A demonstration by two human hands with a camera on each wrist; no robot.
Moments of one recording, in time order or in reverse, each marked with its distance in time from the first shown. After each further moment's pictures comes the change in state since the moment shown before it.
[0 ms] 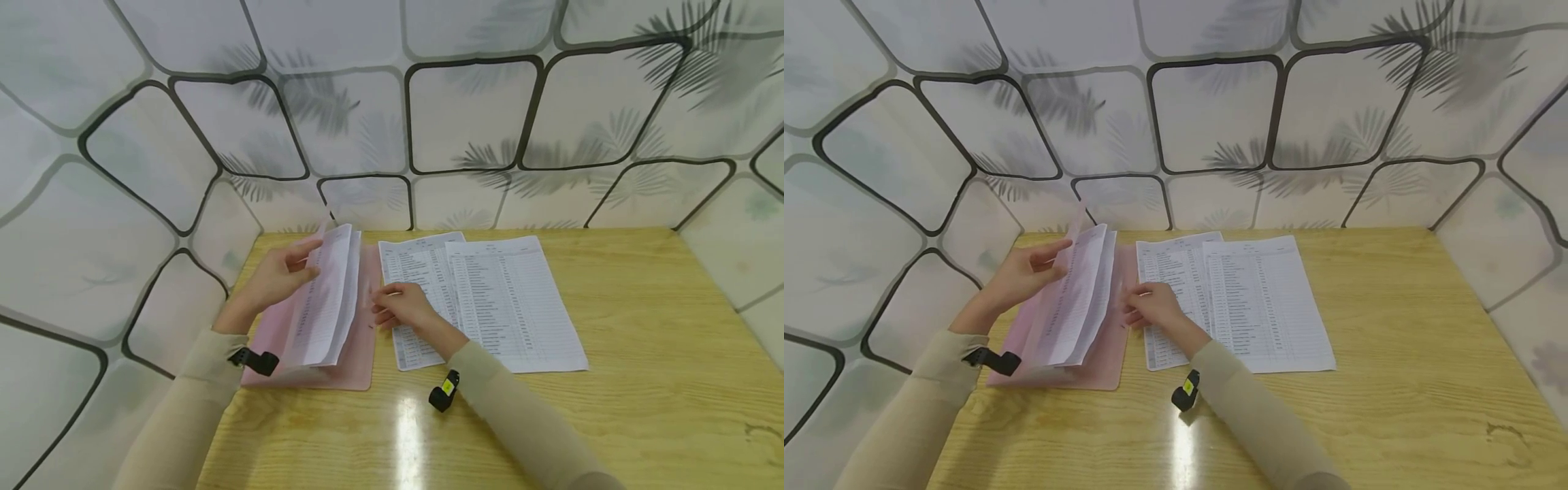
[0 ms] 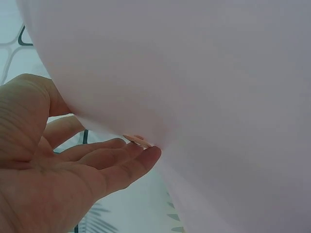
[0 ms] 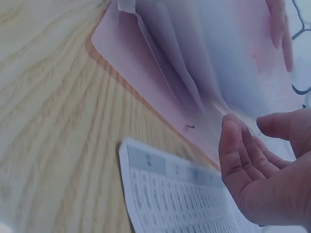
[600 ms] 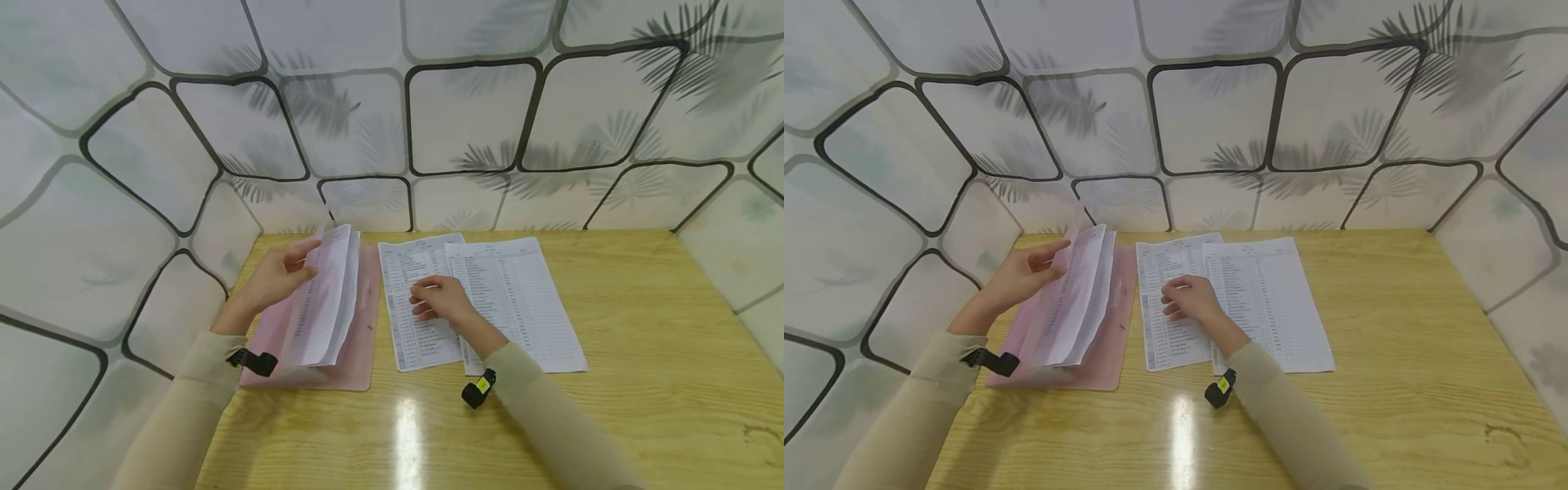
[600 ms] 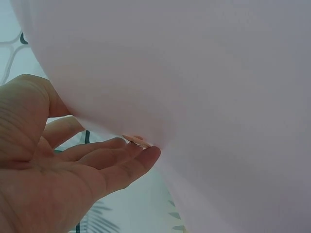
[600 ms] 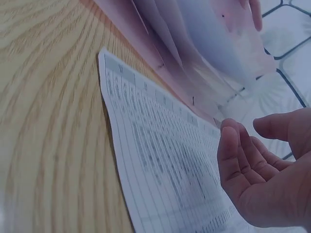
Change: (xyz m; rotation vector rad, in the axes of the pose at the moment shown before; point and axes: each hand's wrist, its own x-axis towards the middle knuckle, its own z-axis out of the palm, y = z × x) left_hand -0.002 -0.002 -0.001 0.034 0.023 0.023; right_hand -0.015 -0.003 -0.063 -0.136 0.127 -0.010
